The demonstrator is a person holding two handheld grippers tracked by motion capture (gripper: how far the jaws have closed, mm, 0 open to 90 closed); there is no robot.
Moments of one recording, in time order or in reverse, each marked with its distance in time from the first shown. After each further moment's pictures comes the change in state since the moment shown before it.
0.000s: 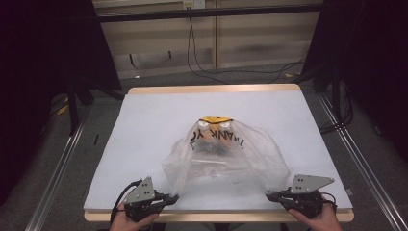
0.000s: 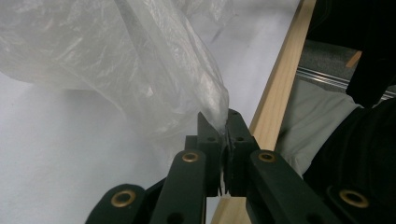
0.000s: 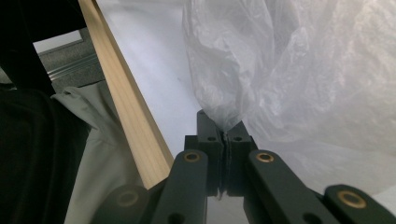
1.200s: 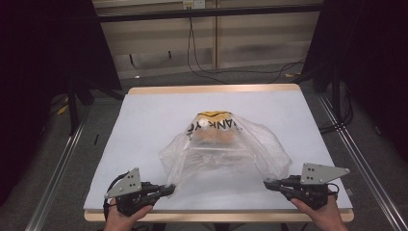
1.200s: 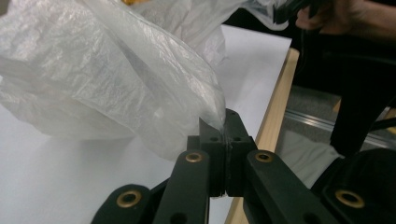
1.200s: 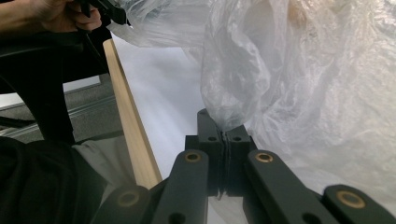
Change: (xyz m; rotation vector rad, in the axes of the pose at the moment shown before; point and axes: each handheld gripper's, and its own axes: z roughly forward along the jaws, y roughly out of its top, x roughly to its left) left arm 0.006 0.025 -0.027 -0.198 -0.023 -0.049; right arm -0.002 0.040 -0.022 -0.200 0.049 -0.037
